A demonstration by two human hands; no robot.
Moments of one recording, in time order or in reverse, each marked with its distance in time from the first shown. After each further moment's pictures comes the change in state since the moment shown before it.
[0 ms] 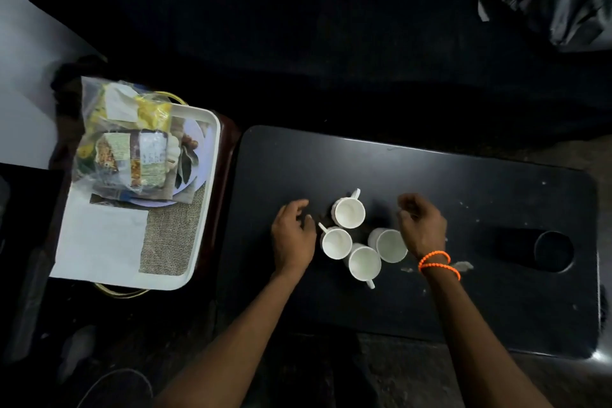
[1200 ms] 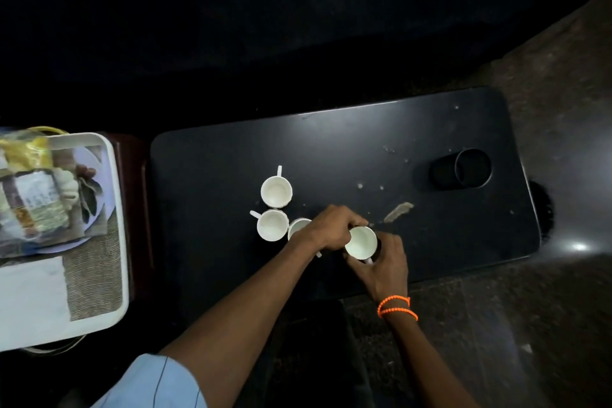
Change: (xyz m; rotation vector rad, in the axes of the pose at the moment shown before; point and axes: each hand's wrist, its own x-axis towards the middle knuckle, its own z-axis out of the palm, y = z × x) left_hand -0.060 0.075 0.130 0.568 -1.161 0.390; right_hand -0.124 0.135 -0.008 -0.051 0.165 0.089
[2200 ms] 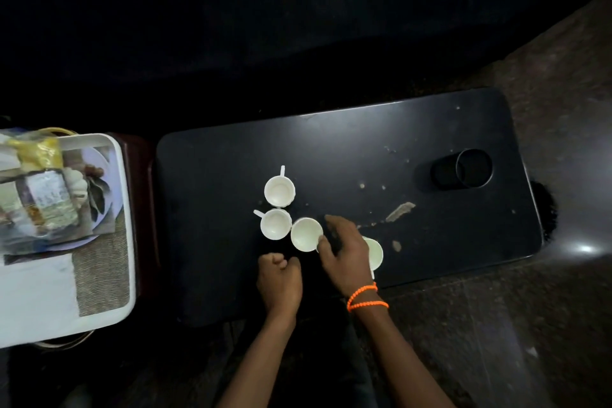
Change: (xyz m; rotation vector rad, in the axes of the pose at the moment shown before) left_hand -0.111 -0.033 0.058 -0.879 0.819 -0.803; right_hand -0.011 -0.087 0.018 0.202 -0.115 -0.152
